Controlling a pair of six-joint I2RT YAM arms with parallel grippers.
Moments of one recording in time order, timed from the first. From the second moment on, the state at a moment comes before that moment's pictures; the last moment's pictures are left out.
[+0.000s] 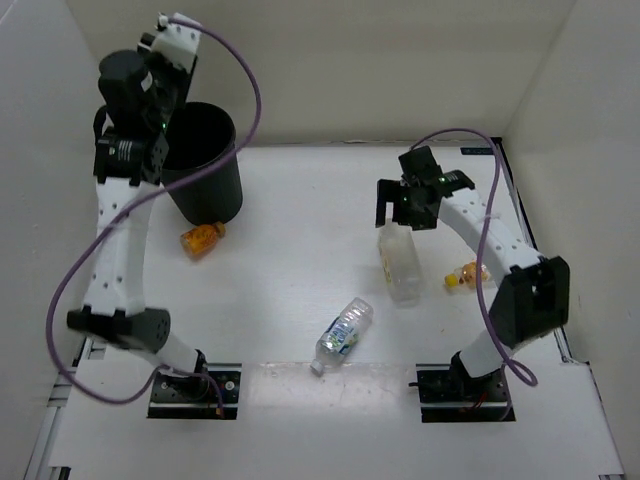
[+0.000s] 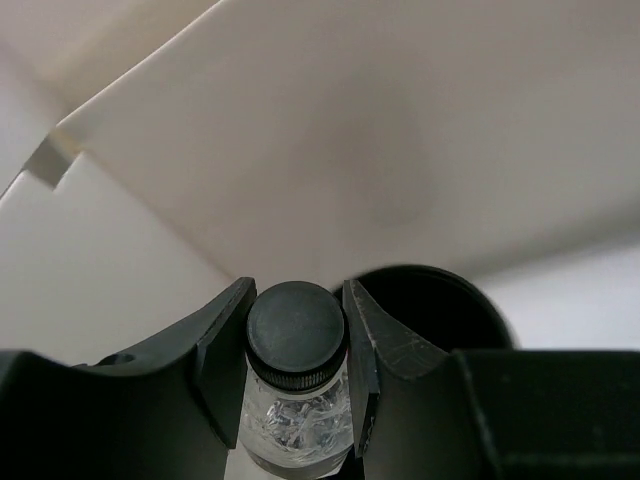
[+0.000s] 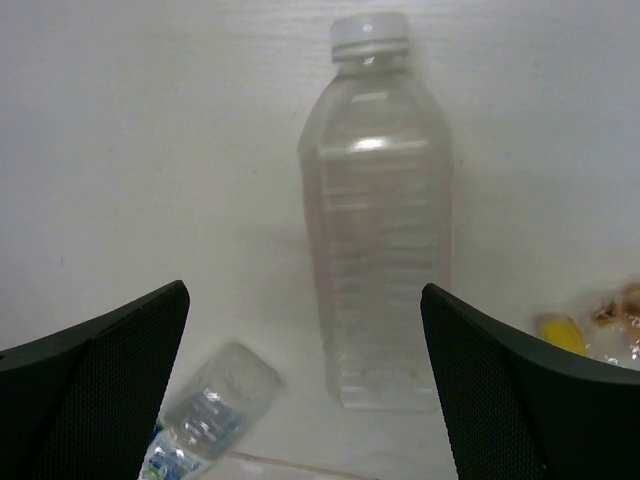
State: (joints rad) left arm -0.16 1.51 2.04 -0.51 -0.09 0.52; right arm 0.42 1.56 1.39 -0.85 0.01 0.37
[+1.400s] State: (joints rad) left arm -0.02 1.61 1.81 -0.50 -0.04 0.28; right arm -0.24 1.78 1.17 -0.96 0.11 0.80
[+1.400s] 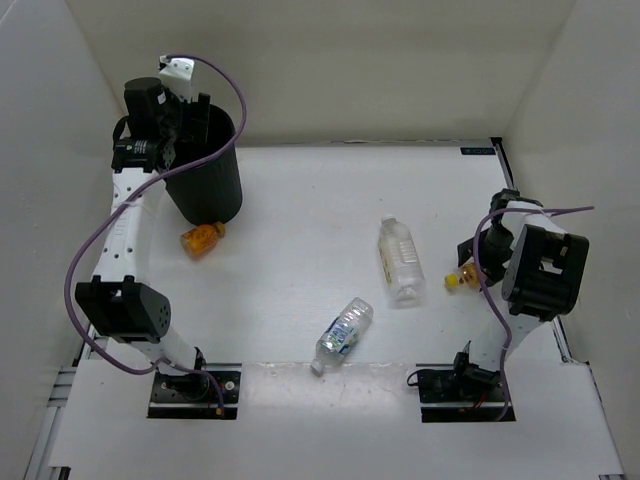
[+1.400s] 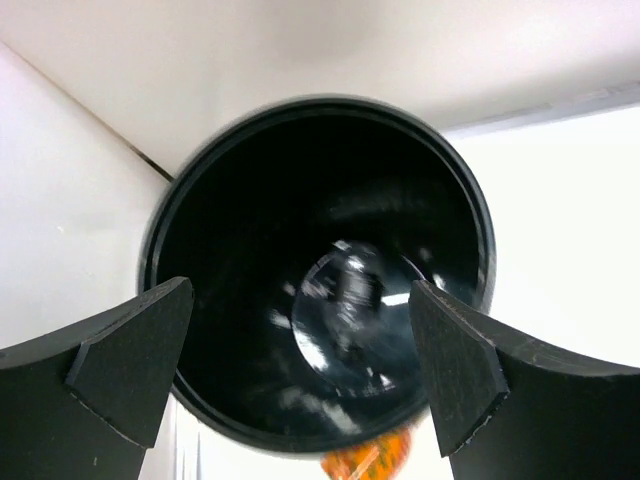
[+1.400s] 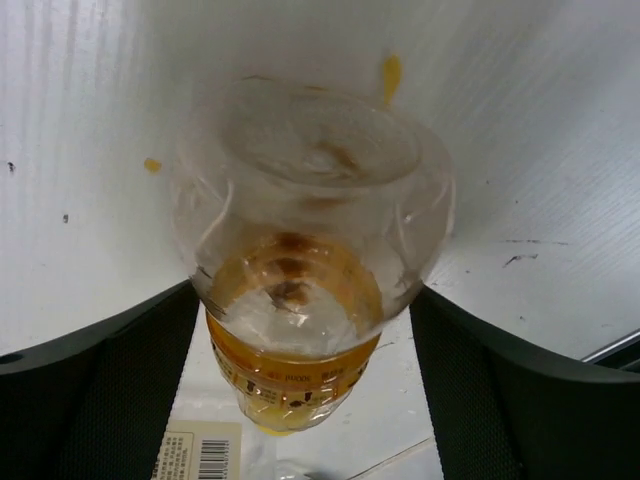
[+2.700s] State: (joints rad) left arm -0.33 1.72 1.94 -0.95 0.99 0.29; right arm 0.59 1.45 1.28 0.14 -0.36 0.88
